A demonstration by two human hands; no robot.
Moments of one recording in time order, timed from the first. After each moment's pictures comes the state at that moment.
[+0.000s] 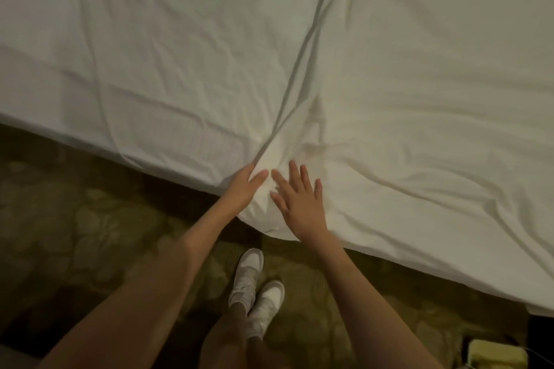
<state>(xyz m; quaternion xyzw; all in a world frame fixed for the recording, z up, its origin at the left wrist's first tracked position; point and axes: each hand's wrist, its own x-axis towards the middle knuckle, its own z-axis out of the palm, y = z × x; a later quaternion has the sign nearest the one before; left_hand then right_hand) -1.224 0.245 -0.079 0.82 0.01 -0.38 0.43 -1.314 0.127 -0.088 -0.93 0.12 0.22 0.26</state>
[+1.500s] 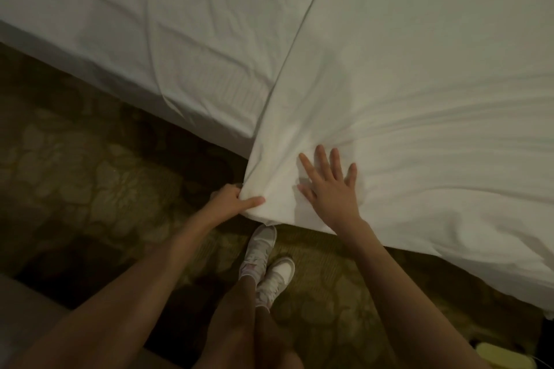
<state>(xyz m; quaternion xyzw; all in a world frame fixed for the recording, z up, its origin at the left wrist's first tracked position) -1.299 0.385 -0.134 0.81 0.06 -0.49 0.32 -1.359 0.158 -0.121 -0.97 0.04 0.23 0.09</state>
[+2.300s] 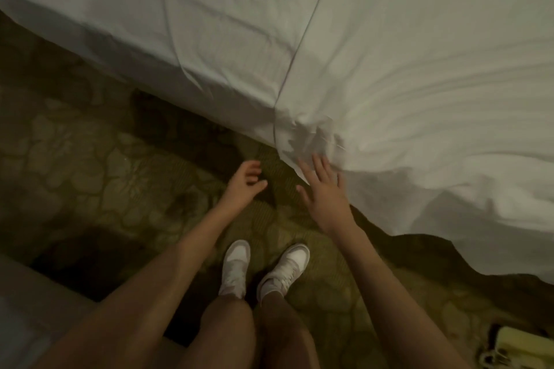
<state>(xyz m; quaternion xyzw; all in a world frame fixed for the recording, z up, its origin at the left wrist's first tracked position) -1.333 0.406 -0.150 0.78 0.10 -0.37 0.50 -1.402 0.231 -0.130 -0.94 0.07 0.19 0.26</state>
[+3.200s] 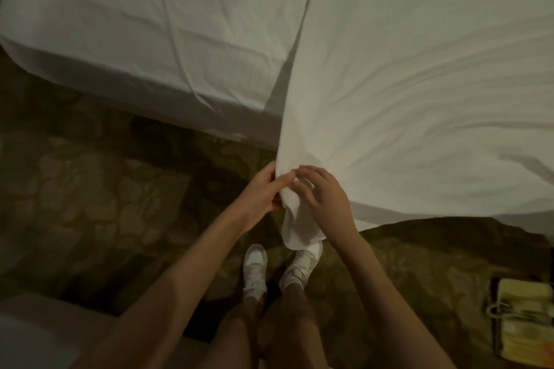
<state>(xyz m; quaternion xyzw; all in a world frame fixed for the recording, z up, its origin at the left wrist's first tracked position) -1.336 0.417 -0.013 0.61 0.06 -0.50 0.62 -1.413 0.294 -0.029 -0.88 0.20 0.06 0.42</state>
